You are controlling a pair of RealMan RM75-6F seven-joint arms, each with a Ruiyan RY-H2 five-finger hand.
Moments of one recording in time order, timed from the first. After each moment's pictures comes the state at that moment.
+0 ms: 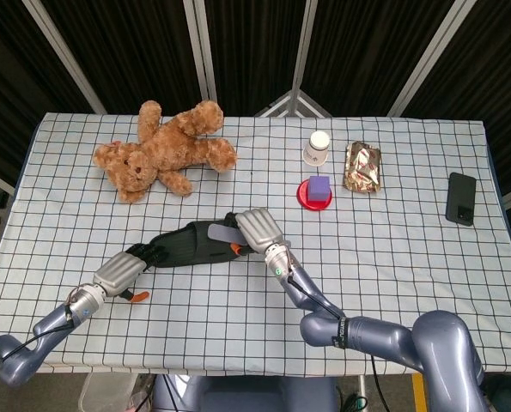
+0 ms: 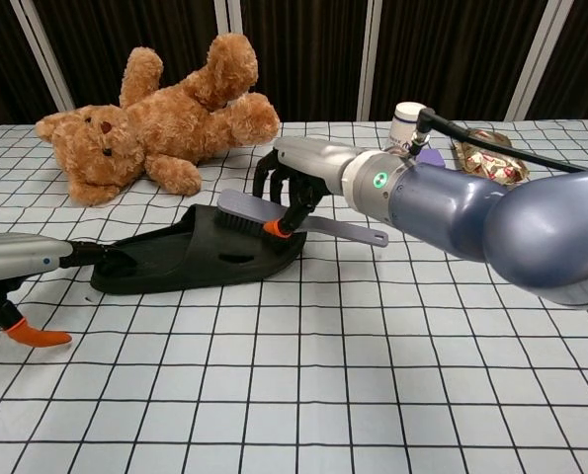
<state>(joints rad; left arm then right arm) -0.64 -1.38 0.08 -1.32 1.54 0.80 -0.16 1.04 -1.85 0.34 -1.18 -0.90 0.80 -0.29</state>
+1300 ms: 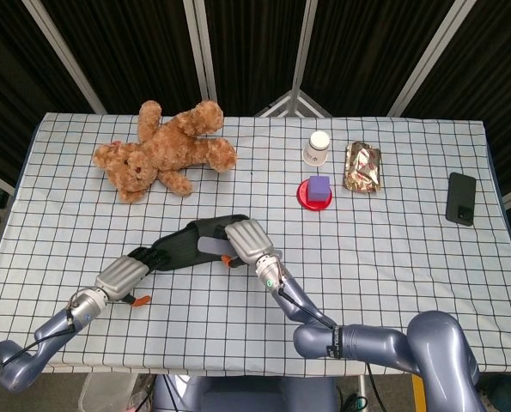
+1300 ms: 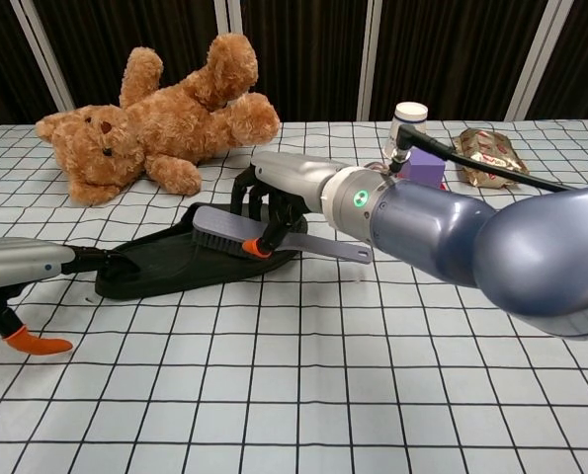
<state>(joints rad) -0.63 -1.38 0.09 -1.37 1.51 0.82 -0.10 1.05 -1.88 0.32 -1.26 -0.85 0.84 -0.36</state>
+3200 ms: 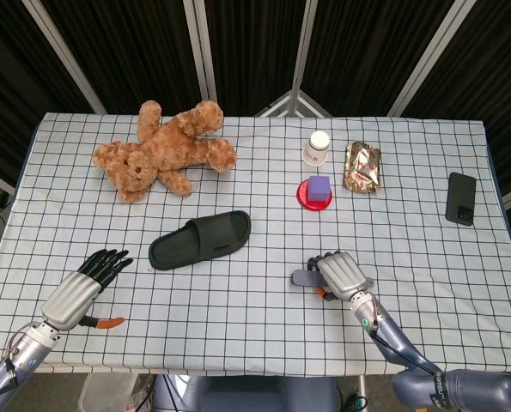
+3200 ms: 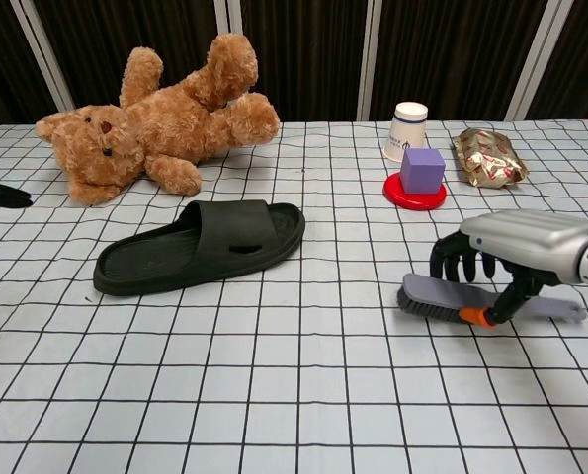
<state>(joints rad) -0.36 -1.28 0.16 -1.43 1.72 1.36 -0.16 0.68 -1.47 -0.01 -1.58 -1.09 0.98 -0.36</state>
